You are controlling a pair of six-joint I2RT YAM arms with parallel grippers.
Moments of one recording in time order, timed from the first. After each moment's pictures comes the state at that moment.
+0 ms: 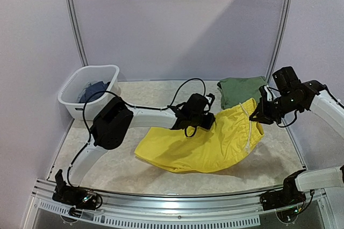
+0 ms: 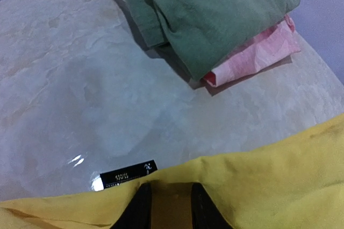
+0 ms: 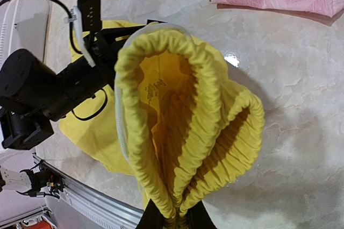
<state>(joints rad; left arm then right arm) -0.96 2.52 1.92 0.02 -0.10 -0.33 0.32 1.15 1.07 -0.95 -0.29 0.54</state>
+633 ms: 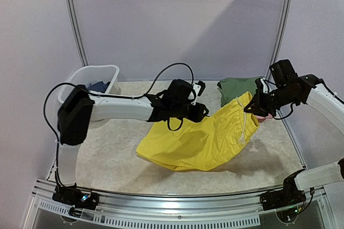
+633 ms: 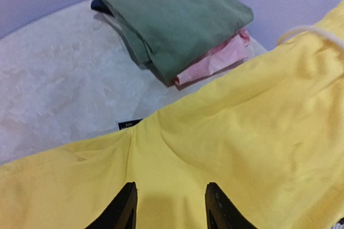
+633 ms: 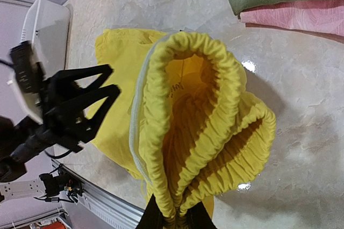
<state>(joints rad) -0.95 2.15 1.60 -0.01 -0.03 -0.31 0.33 1.21 1.15 -0.88 -0.35 0.59</state>
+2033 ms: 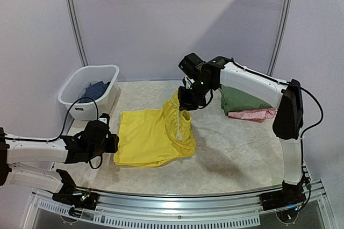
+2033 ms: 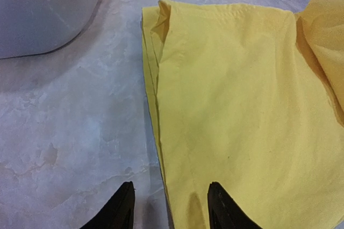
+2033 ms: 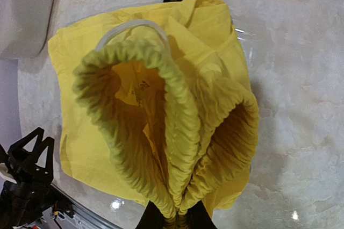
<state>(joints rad) -0.71 1.09 0.33 -0.02 -0.47 -0.53 0.81 2.12 2.05 -1.00 -0.10 0.77</state>
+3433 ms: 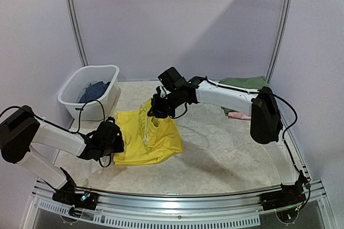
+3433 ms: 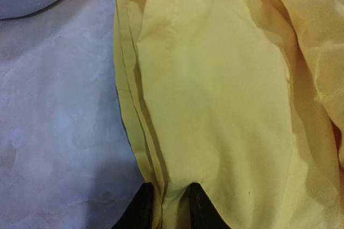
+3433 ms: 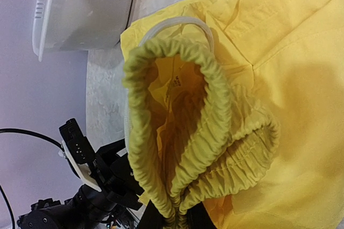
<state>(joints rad) -0.67 1.46 0.38 0.21 -0.42 -0.65 0.90 2.37 2.14 -0.58 -0.33 0.94</state>
